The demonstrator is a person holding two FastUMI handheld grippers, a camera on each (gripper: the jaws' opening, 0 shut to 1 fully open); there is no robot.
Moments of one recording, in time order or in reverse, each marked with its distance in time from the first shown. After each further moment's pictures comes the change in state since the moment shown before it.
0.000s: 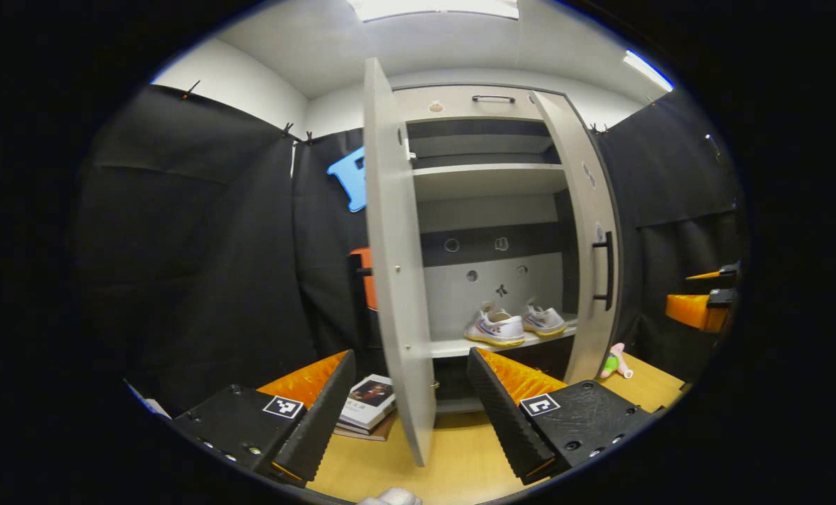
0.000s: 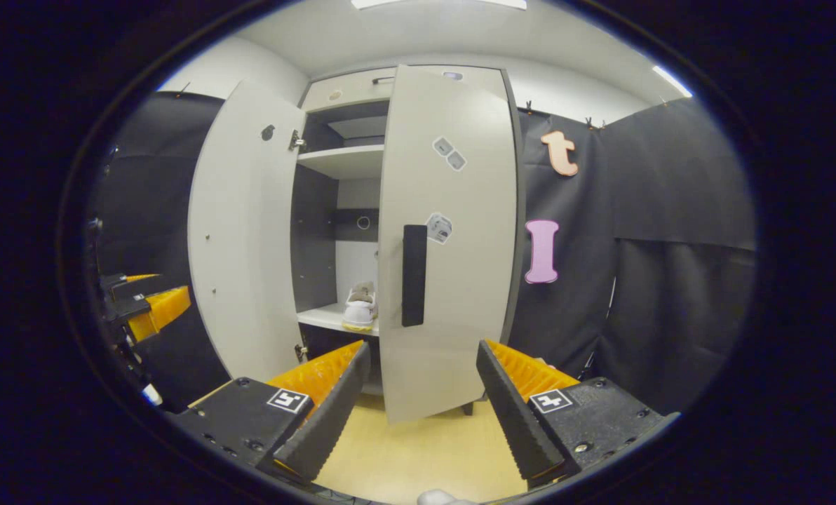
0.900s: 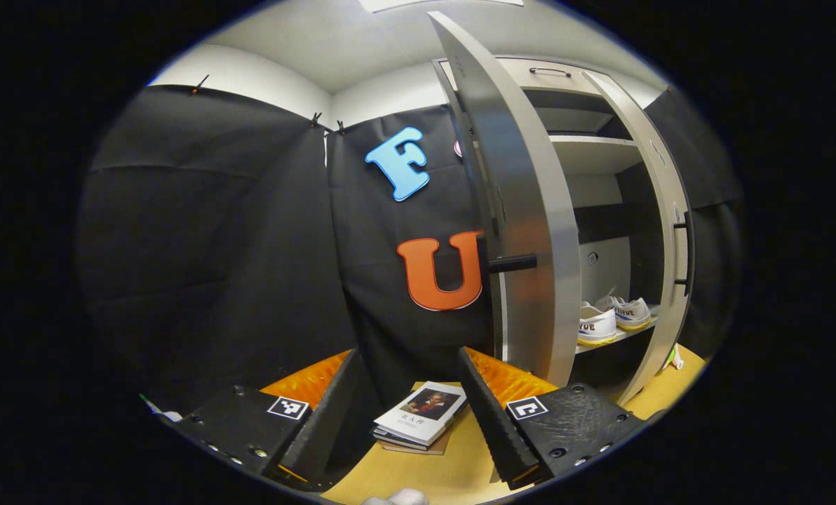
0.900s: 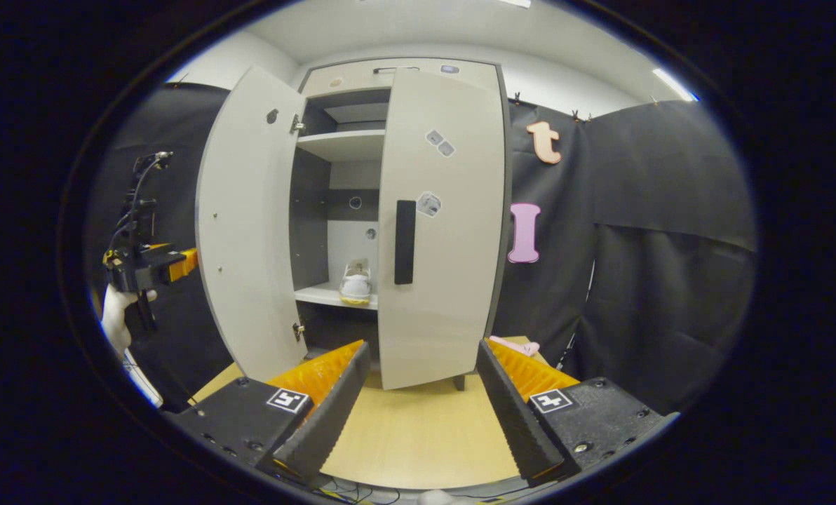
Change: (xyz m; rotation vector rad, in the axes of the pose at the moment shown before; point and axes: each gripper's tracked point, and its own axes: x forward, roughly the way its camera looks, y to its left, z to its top) left arm 0.079 0.077 -0.008 0.028 0.026 0.128; right arm -0.034 0.013 -0.028 0.008 0.078 -0.059
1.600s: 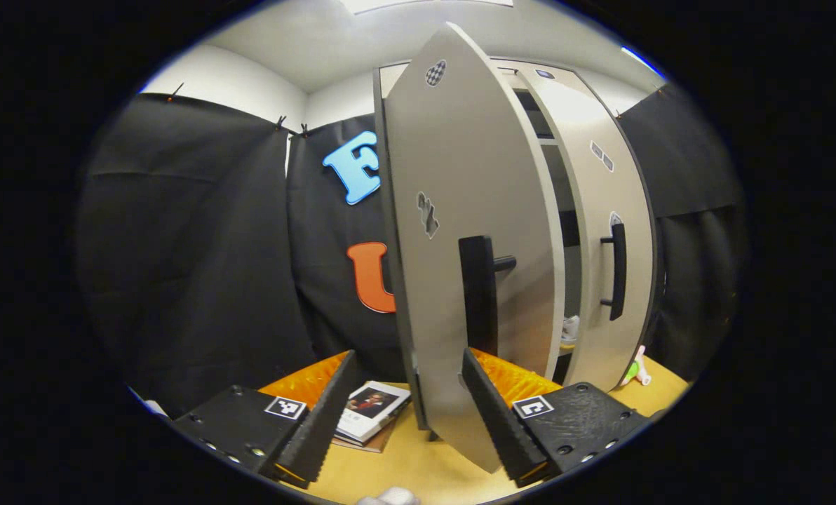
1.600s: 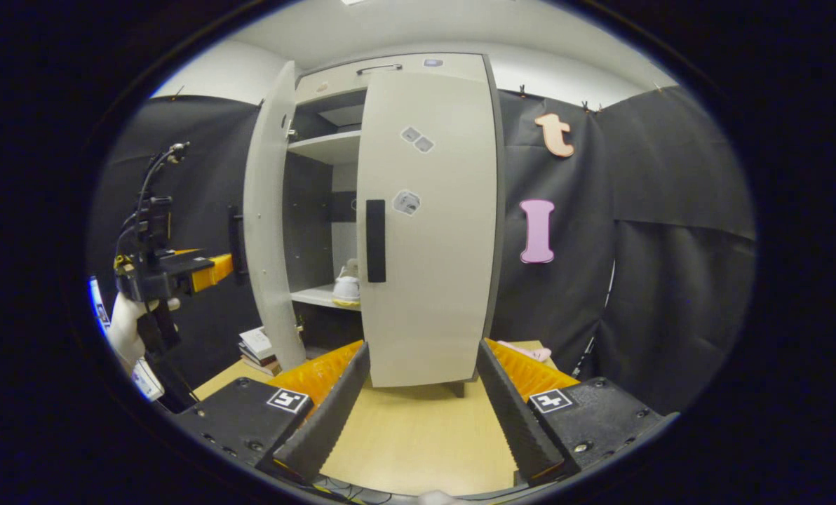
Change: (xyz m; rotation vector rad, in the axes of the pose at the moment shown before) left arm -0.012 -0.144 0.014 -0.050 0.018 -0.117; right arm 0.037 -0.069 0.011 0.017 -0.017 0.118
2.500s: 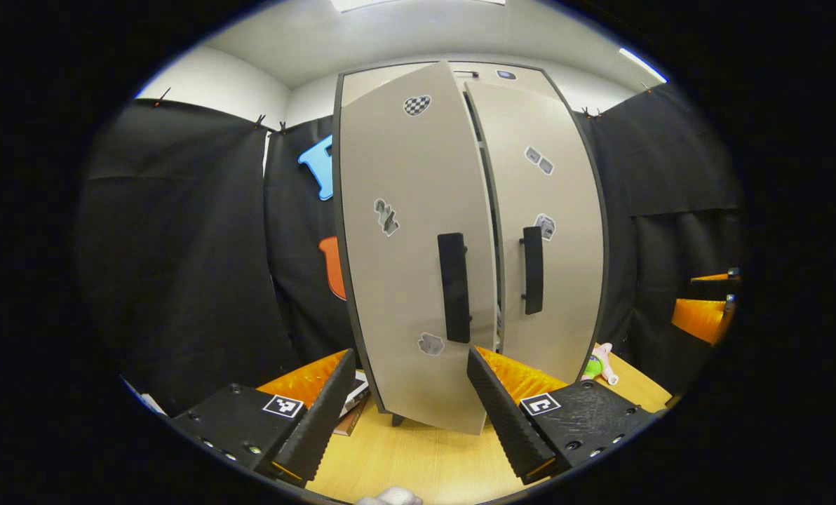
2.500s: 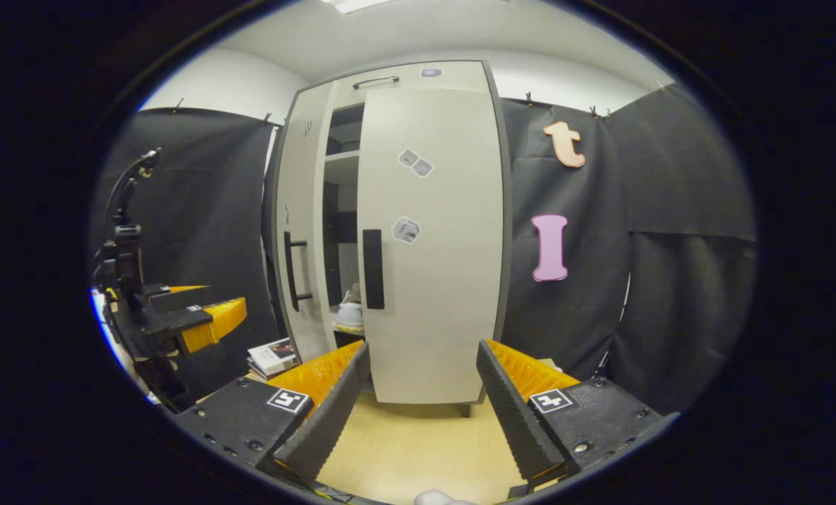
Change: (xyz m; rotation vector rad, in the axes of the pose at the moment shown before) left arm -0.072 -0.062 0.008 0.051 0.005 -0.085; right arm 0.008 0.006 0.039 0.005 -0.062 0.046
